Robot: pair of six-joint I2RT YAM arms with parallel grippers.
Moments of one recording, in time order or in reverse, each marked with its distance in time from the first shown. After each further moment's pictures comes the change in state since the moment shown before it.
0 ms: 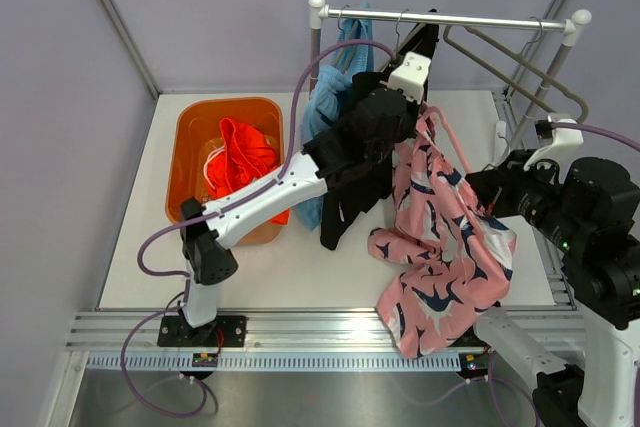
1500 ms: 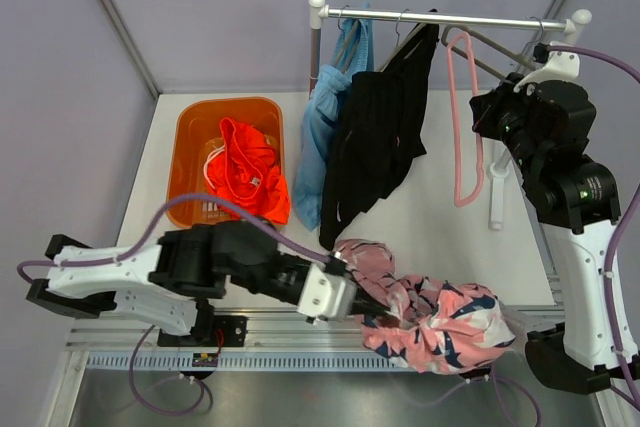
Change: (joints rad) left arm -0.577 -0.717 -0.592 -0.200 0.807 0.320; right arm 0.000 0.266 0.055 0.331 0.329 0.075
